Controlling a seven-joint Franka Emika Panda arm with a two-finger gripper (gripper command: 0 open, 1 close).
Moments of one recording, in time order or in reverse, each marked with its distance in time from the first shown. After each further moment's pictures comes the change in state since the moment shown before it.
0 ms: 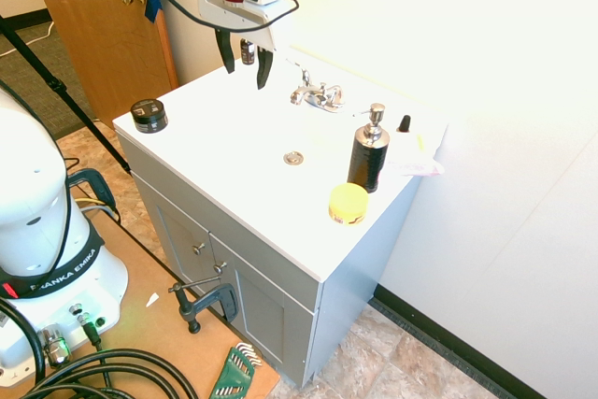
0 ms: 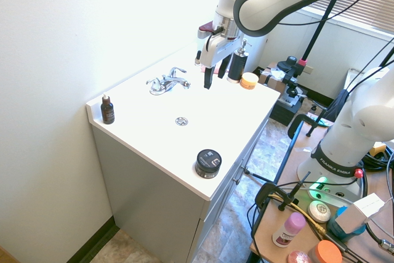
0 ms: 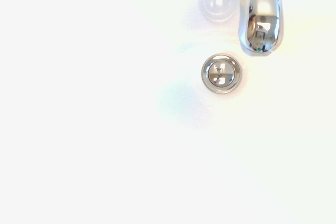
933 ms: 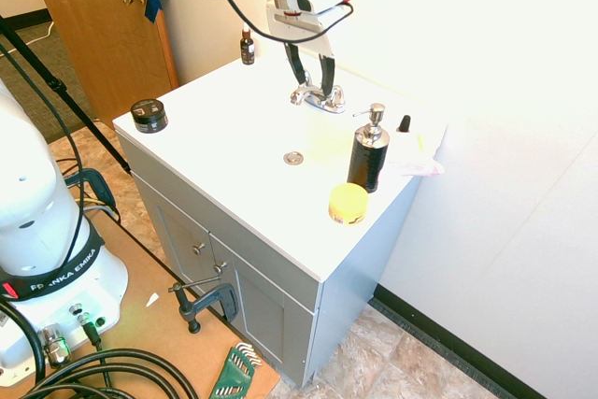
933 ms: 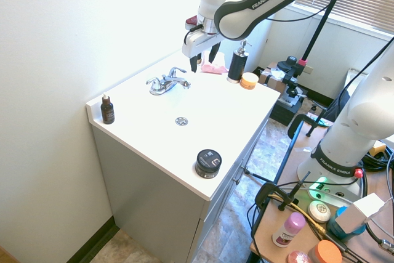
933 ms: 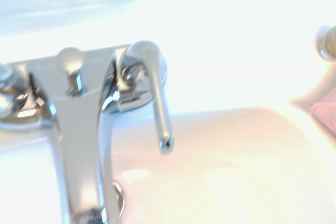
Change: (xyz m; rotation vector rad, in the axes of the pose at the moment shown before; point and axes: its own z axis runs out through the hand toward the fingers) arm 0.115 -0.029 0.042 -0.066 0.257 0.211
